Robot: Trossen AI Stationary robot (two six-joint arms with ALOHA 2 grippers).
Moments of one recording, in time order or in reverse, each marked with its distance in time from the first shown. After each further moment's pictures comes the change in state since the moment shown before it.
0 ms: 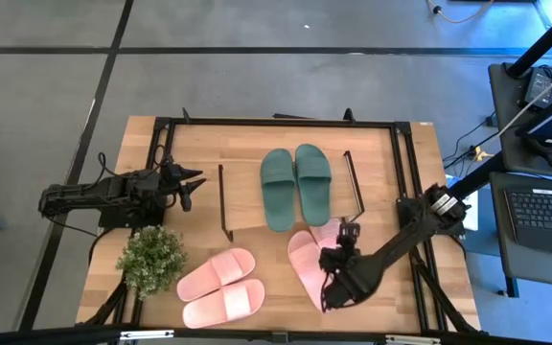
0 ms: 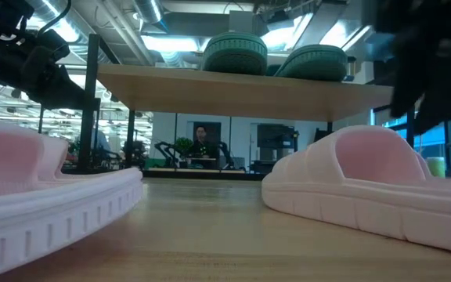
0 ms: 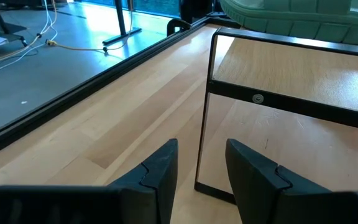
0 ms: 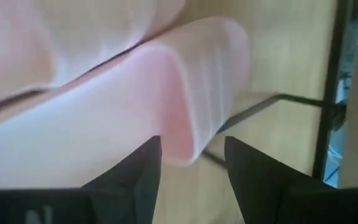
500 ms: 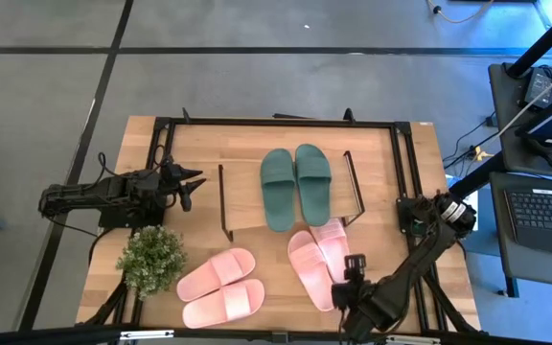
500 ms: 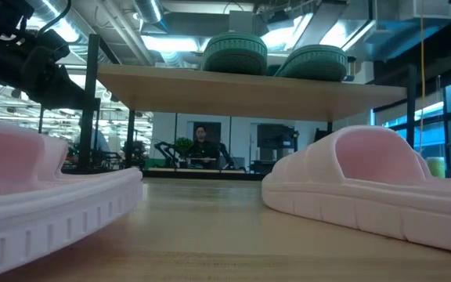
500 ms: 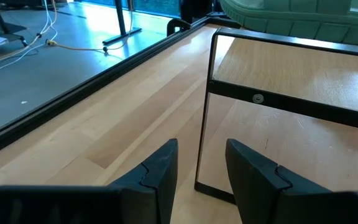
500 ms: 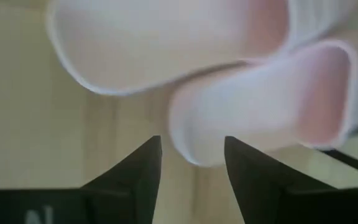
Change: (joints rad) left arm 0.000 0.000 0.000 0.000 0.000 -0.001; right arm 0.167 0.000 0.077 0.175 -0.238 -0.032
